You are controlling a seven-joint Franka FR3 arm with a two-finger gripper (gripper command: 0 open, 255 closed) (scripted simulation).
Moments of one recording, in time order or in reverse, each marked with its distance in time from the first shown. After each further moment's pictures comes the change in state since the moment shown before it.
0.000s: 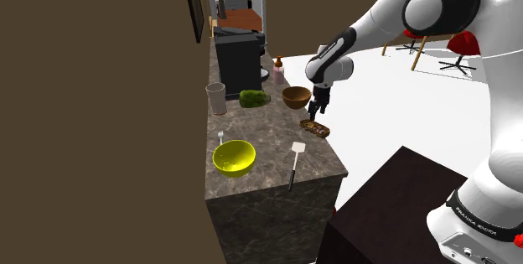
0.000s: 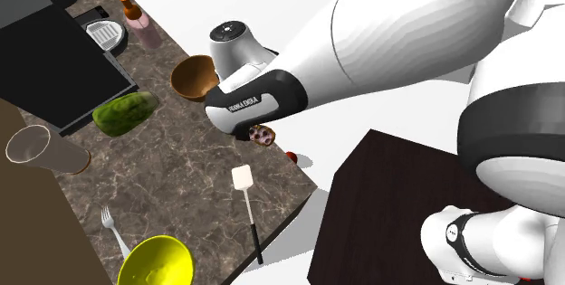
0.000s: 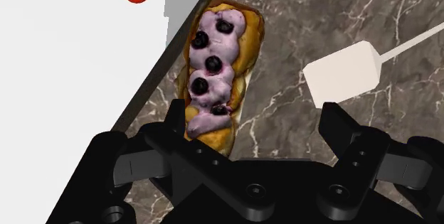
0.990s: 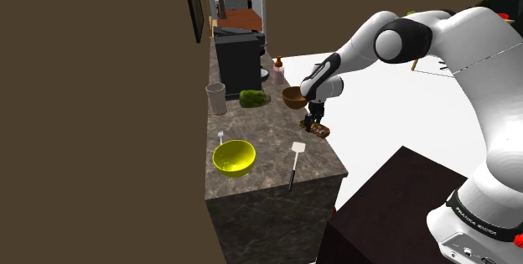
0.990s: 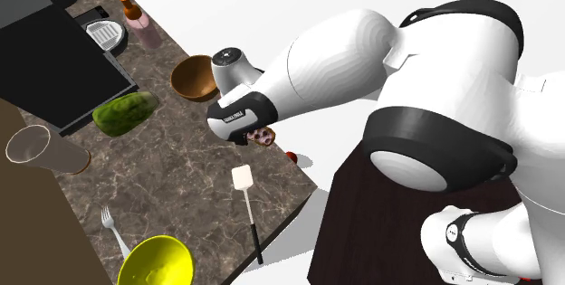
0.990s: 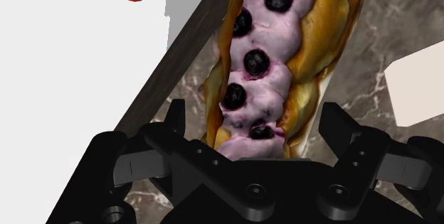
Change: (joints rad) arm -0.034 0.286 0.022 0.224 0.020 0.043 -0.020
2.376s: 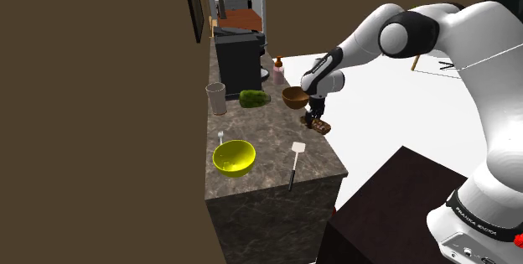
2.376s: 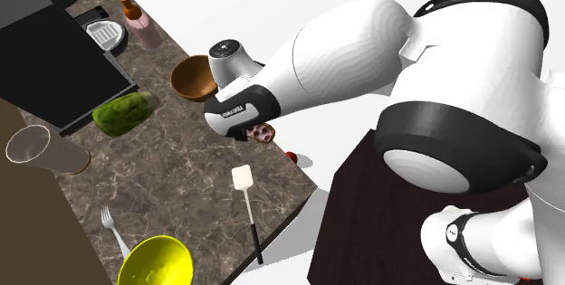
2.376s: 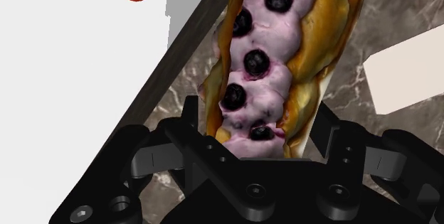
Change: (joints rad) arm 0.004 -0.055 -0.007 -0.025 -0.006 -0.030 0.005
